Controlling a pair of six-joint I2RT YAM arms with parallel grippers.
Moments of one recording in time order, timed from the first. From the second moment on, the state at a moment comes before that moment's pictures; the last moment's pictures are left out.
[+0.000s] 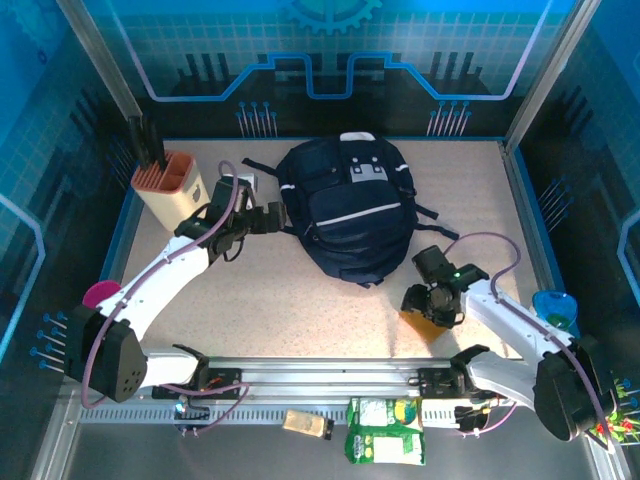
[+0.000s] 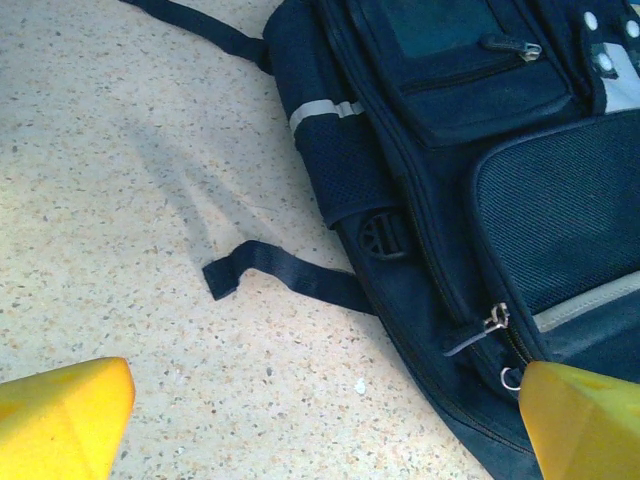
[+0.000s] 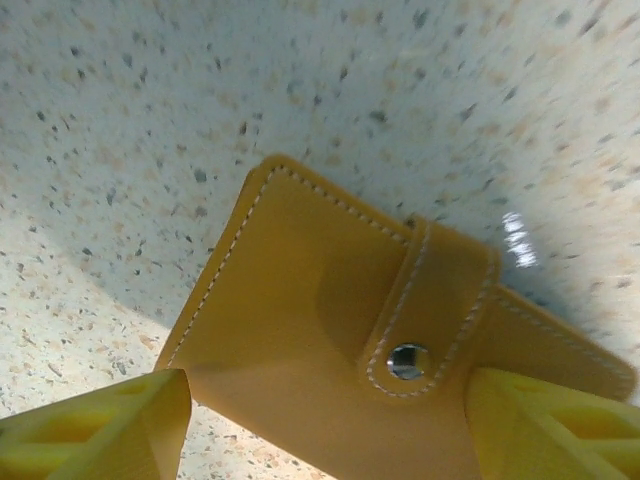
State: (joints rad) left arm -0.34 1.30 1.01 -0.44 -0.08 -0.39; right arm 0.43 1.08 0.57 -0.89 0.00 0.84
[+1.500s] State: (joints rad) left arm -0.34 1.30 1.03 -0.47 0.02 -0.37; right arm 0.47 1.62 0.92 -0.83 0.17 0.26
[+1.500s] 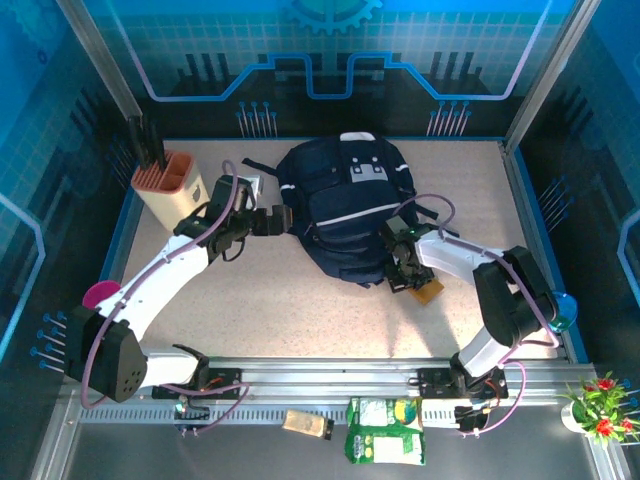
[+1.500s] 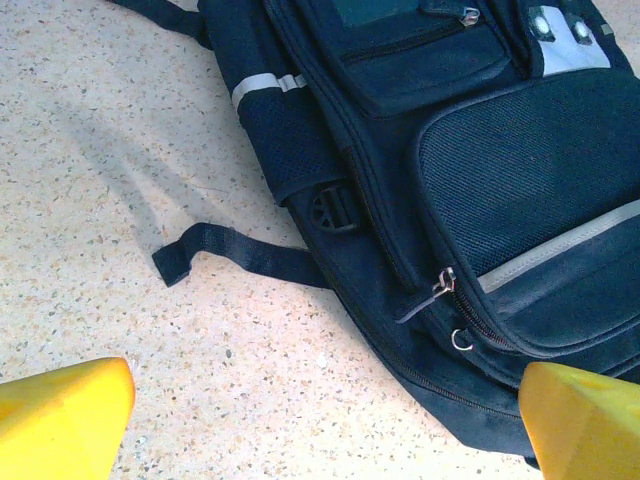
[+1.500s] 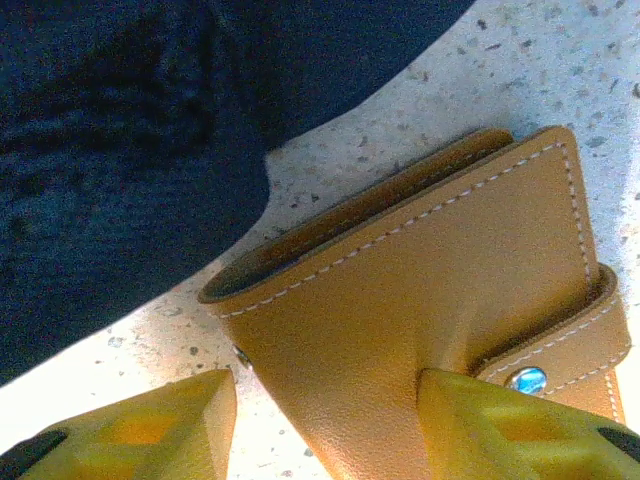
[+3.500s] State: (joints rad) left arm -0.71 1.83 1.51 -0.60 0.08 0.12; right arm 0.05 1.14 0.93 -0.84 -0.01 0.49
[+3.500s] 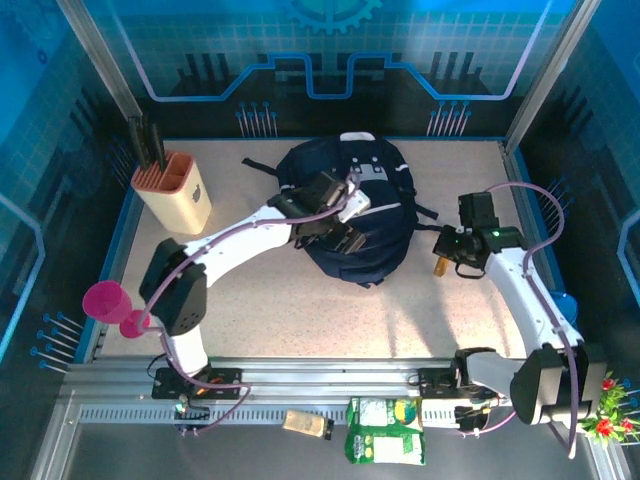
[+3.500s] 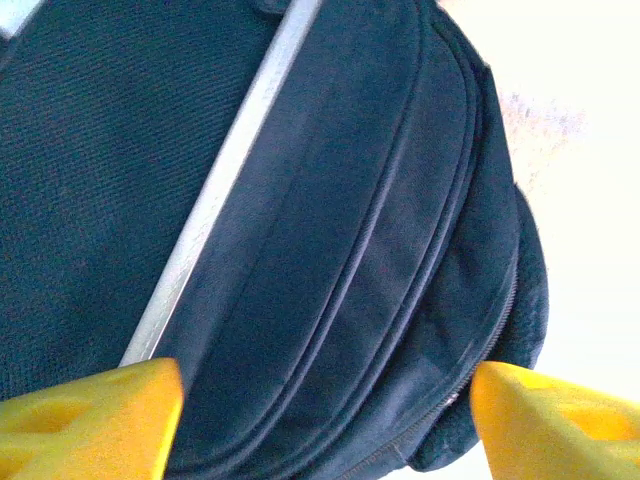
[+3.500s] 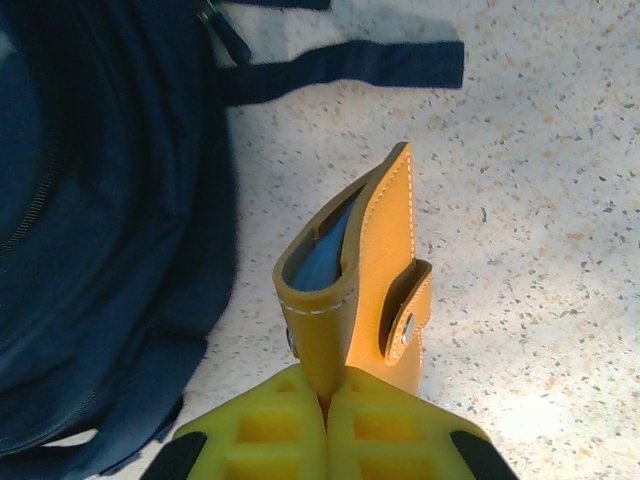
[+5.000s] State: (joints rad) left arm -0.62 2.10 1.98 -0.82 0.26 0.14; right arm -0.05 1.08 0.70 -0.18 -0.71 0.90
